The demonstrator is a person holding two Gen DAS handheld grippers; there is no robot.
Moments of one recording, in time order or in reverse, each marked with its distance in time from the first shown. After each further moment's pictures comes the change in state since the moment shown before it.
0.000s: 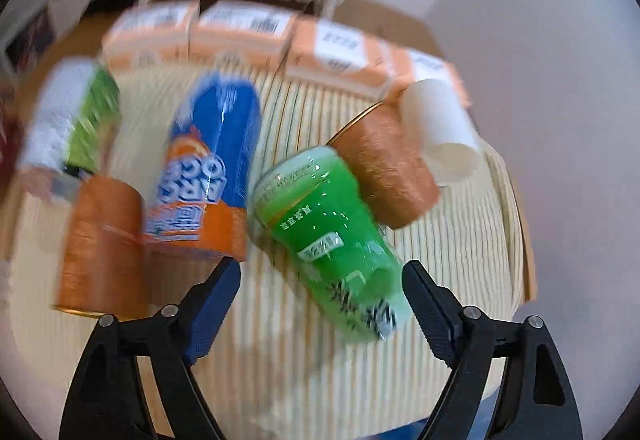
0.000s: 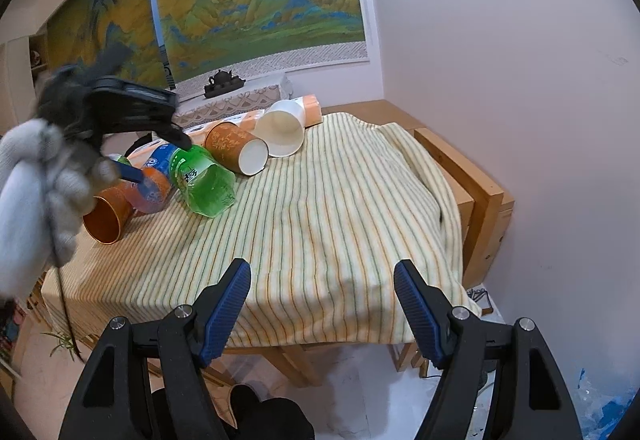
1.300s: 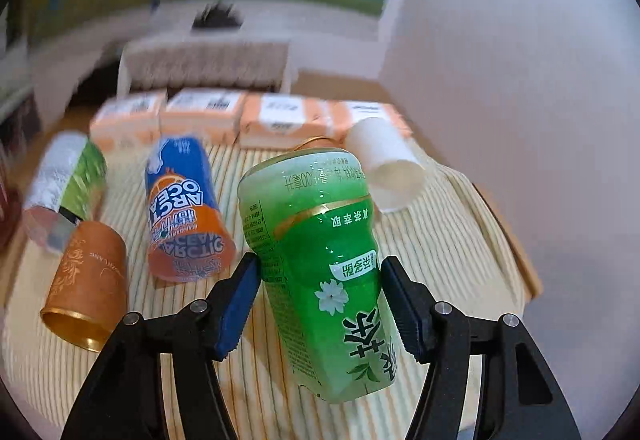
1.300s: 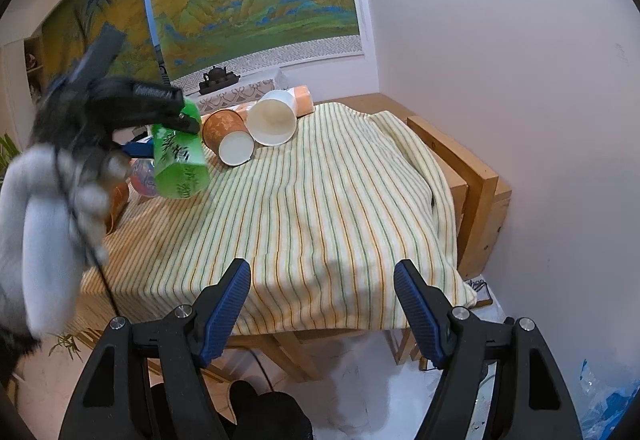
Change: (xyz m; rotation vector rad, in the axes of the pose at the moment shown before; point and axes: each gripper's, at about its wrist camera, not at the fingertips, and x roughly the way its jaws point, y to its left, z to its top) left arm -0.028 -0.033 -0.069 0.289 -0.408 -0.018; right arm 0.002 -0.010 -0.013 0.027 0.022 -0.009
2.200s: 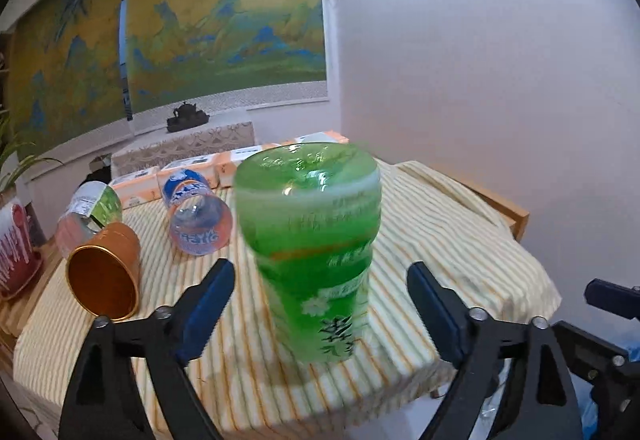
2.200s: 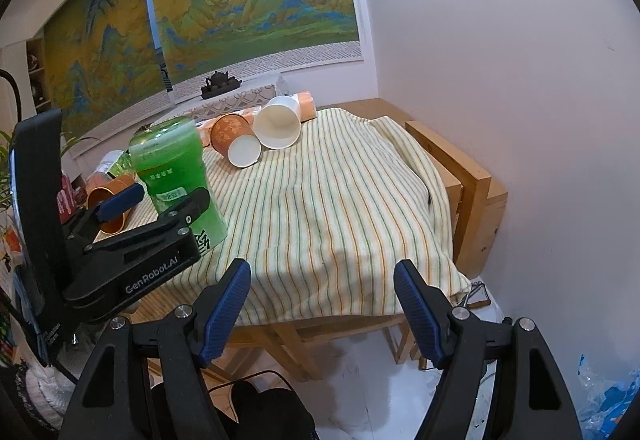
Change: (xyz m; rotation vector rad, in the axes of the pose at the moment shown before) left arm -0.061 -0.030 -0.114 0.258 -0.280 0.000; right arm -0.023 0.009 -0.006 -0.009 -0.025 -0.009
